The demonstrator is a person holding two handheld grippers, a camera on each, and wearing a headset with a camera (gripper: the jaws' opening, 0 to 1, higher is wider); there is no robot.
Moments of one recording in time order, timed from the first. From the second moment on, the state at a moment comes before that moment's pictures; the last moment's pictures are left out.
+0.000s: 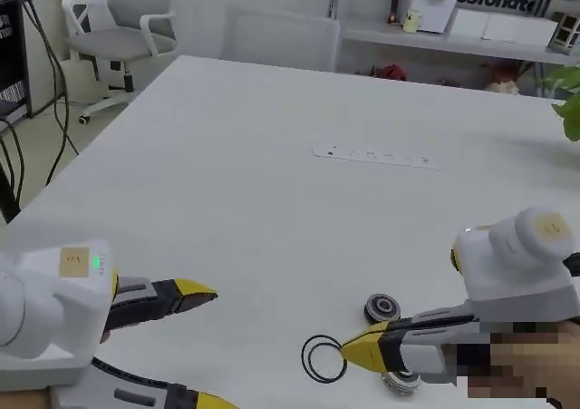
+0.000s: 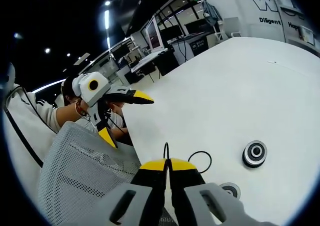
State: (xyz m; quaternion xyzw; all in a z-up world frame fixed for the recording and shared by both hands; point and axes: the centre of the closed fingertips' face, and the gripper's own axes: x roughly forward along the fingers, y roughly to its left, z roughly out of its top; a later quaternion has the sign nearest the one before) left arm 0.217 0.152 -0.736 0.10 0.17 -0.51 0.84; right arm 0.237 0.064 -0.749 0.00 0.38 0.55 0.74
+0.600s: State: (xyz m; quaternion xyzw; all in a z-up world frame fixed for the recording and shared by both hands) left arm 0.222 0.155 -0.754 0.10 0.18 -0.51 0.83; right arm 0.244 0.073 -0.769 -0.01 0.40 0.56 0.73
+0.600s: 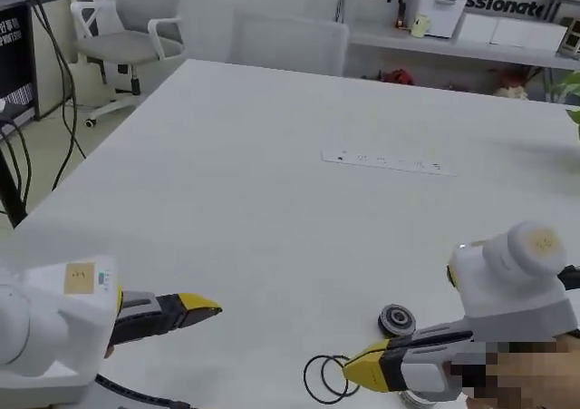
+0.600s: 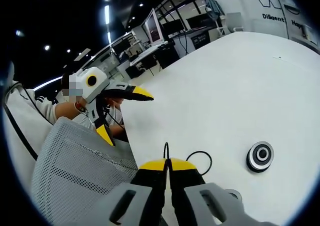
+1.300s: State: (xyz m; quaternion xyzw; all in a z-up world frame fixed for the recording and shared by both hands) left arm 0.232 0.158 -0.757 0.09 0.19 -0.50 0.84; right arm 0.255 0.072 -0.801 -0.05 0.41 0.55 0.73
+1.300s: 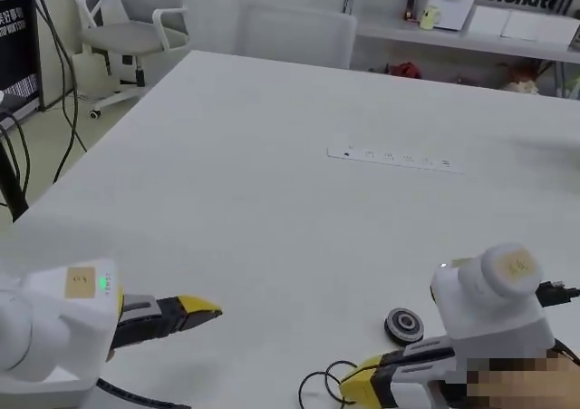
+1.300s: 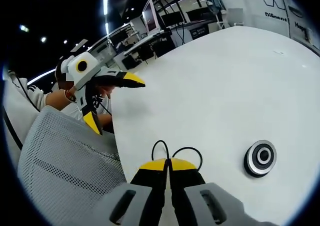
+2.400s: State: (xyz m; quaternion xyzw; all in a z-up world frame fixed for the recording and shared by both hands) left arm 0.221 0.163 -0.750 0.09 0.19 -0.49 0.85; right arm 0.273 0.042 -0.788 -0.08 0.38 0.52 0.76
